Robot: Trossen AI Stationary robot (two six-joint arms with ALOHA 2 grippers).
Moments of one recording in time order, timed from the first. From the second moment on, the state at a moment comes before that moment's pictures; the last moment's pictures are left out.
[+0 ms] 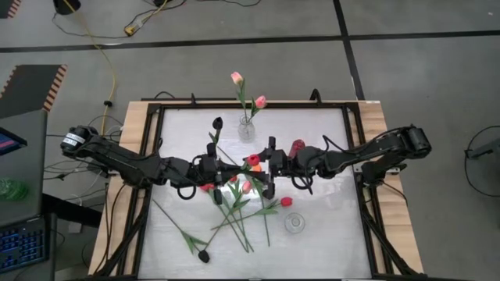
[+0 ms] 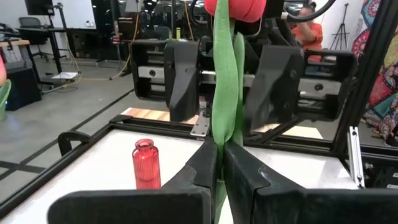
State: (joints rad) left arm -0.27 1.26 0.78 0.45 -0.47 -0.07; right arm 0.16 1.49 0.97 0.59 0.21 0.02
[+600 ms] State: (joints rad) left arm -0.27 1.26 0.78 0.45 -0.43 -0.07; right arm 0.16 1.49 0.97 0.58 0.20 -0.02
